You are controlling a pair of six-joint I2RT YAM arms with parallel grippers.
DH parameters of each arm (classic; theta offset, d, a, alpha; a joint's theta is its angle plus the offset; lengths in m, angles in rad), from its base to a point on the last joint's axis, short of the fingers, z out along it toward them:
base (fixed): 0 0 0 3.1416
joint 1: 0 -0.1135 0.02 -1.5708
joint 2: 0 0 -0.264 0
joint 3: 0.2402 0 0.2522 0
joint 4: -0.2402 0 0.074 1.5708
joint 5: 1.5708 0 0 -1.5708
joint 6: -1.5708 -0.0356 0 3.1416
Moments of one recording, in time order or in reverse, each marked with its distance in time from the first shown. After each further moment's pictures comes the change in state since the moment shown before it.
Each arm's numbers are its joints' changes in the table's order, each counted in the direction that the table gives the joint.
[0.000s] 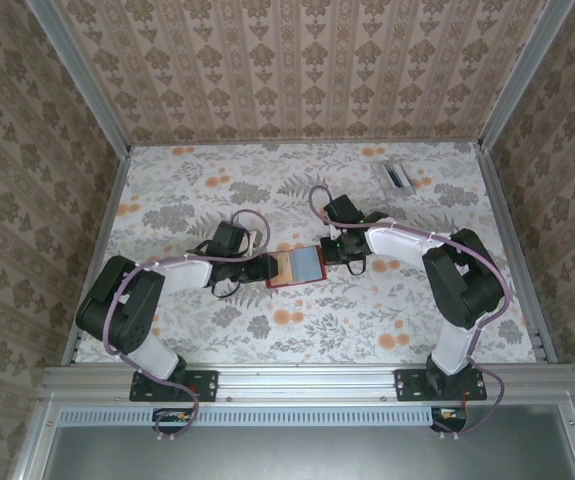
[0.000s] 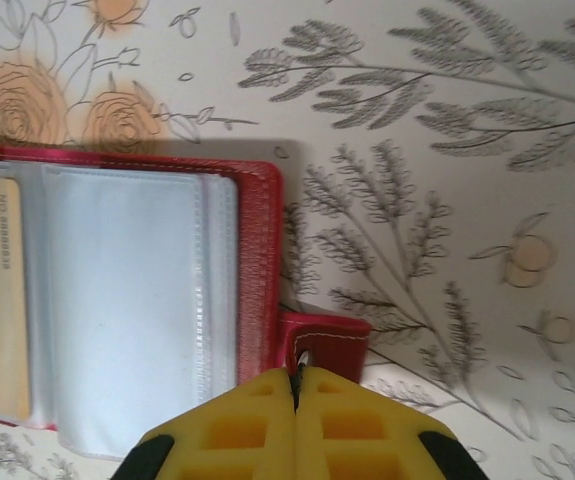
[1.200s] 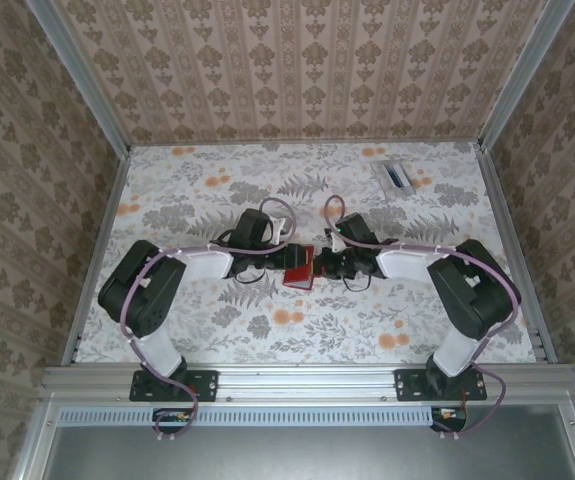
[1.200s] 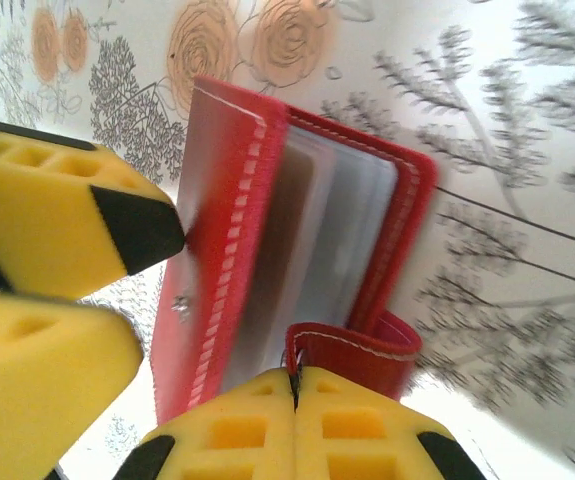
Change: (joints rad) left arm 0.112 -0.135 0.146 0.164 0.126 0.025; right arm 0.018 0.119 -0.310 0.430 -0.304 -0.270
